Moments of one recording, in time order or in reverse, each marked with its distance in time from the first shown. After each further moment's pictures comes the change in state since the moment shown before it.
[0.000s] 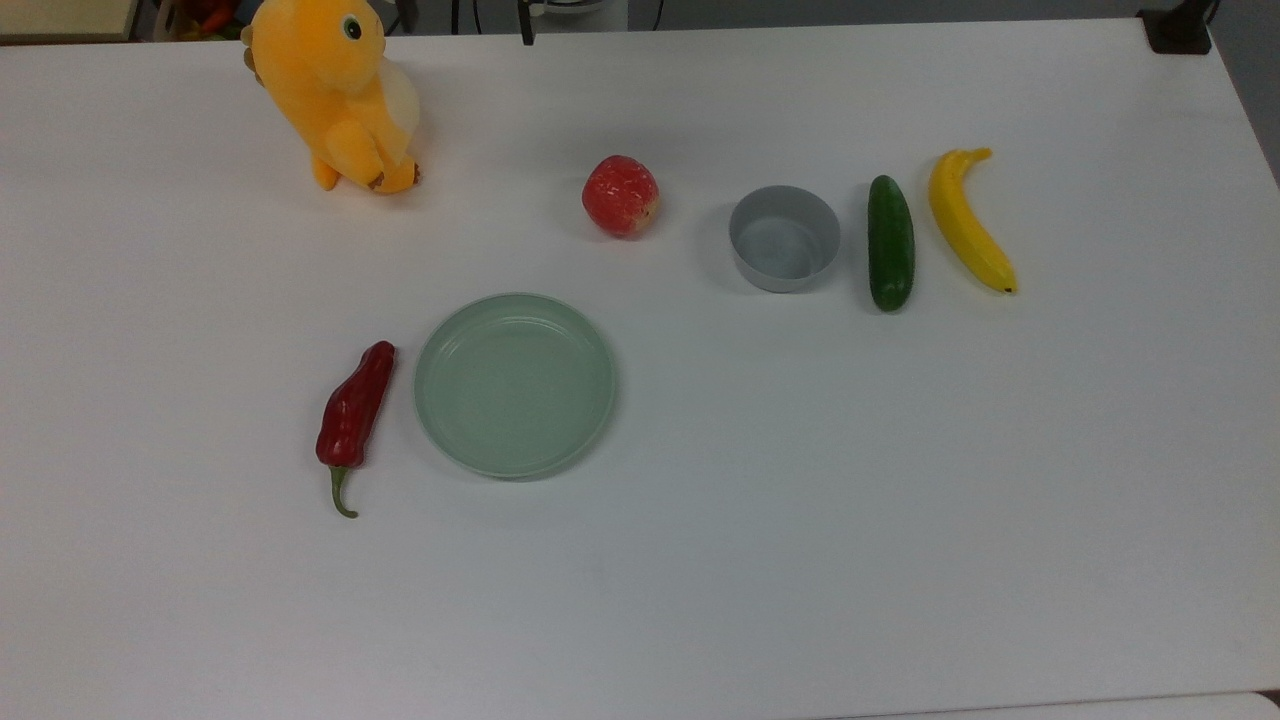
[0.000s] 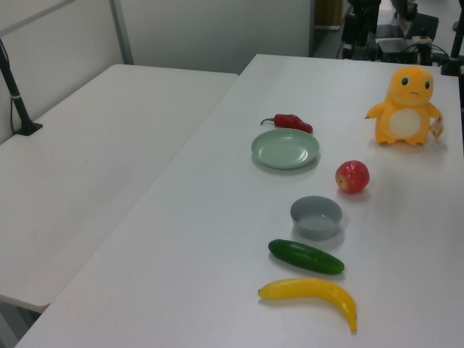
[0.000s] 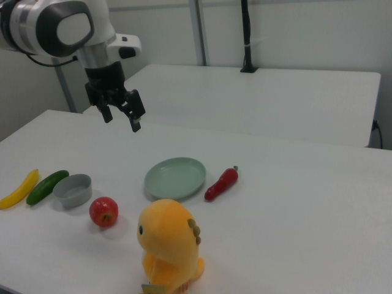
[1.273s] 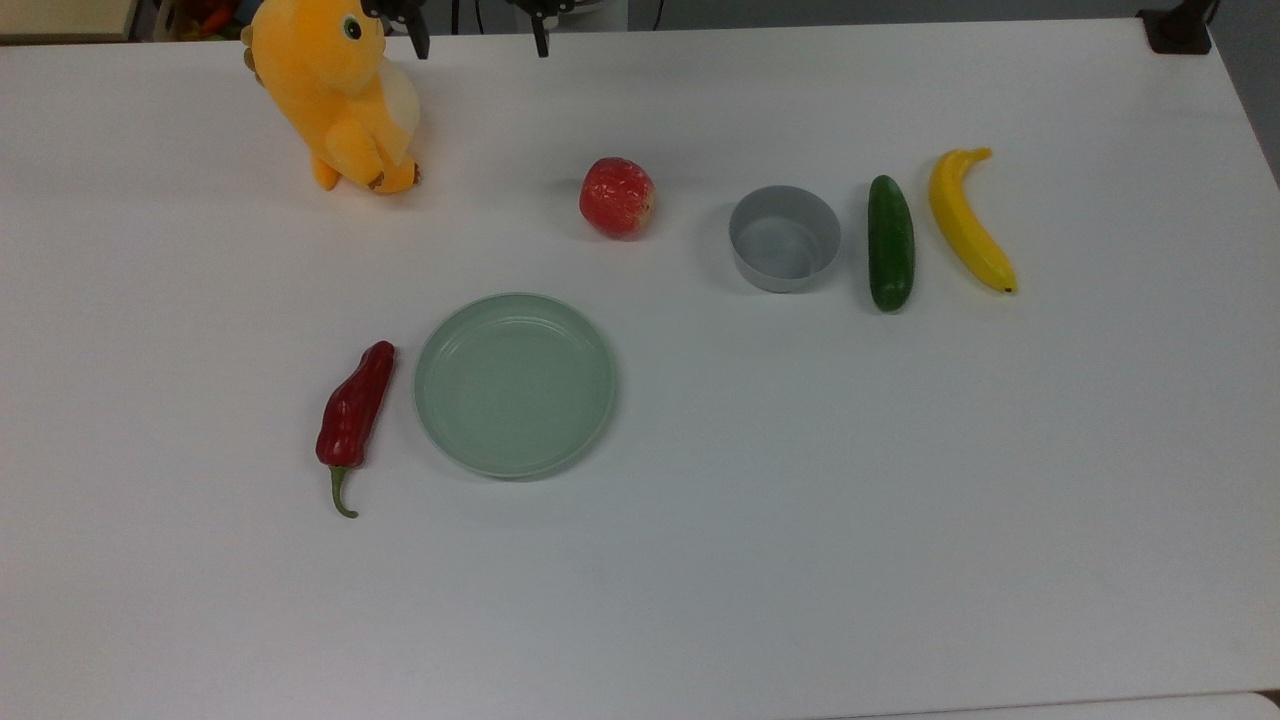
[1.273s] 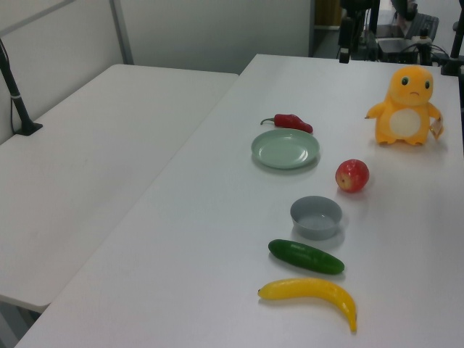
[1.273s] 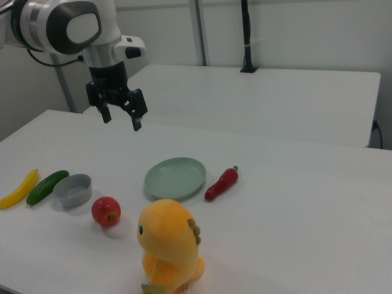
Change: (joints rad) arm 0.109 0.069 -0.102 0.074 0.027 -0.048 -0.095
